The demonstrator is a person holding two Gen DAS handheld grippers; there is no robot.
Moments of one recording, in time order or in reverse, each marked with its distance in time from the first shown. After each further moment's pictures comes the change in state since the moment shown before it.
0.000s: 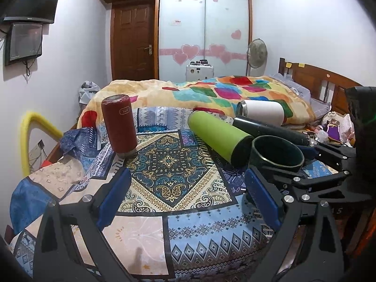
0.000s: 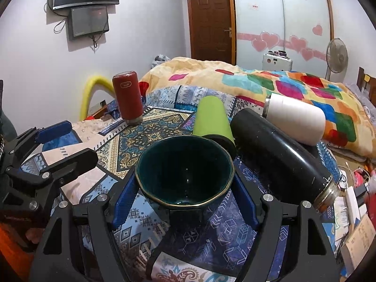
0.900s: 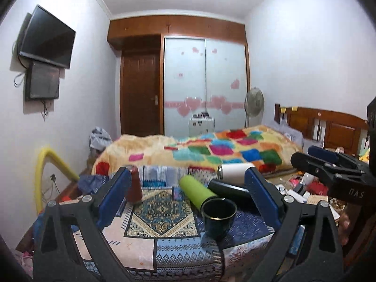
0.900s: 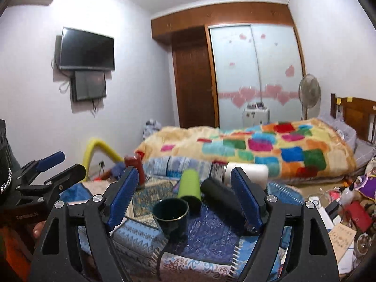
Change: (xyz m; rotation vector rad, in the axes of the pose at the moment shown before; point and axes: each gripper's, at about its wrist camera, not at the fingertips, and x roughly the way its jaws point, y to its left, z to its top) left arm -0.158 -0.062 0.047 0.001 -0.332 0.049; right arm -0.182 -0.005 0.012 0.059 -0.416 -0.077
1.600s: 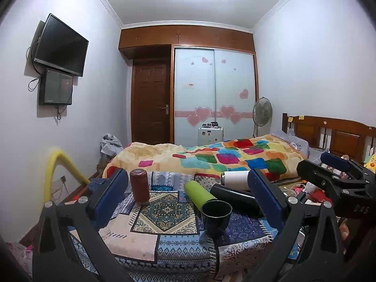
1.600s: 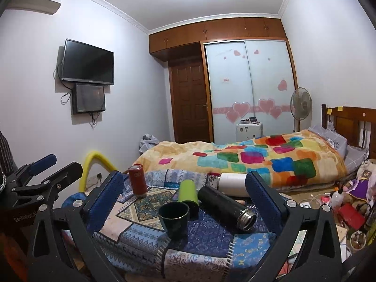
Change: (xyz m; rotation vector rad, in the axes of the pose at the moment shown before) left arm -0.040 -0.015 -0.003 -0.018 -0.048 0.069; right arm -0.035 0.010 -0.009 -0.007 -0.073 -0.030
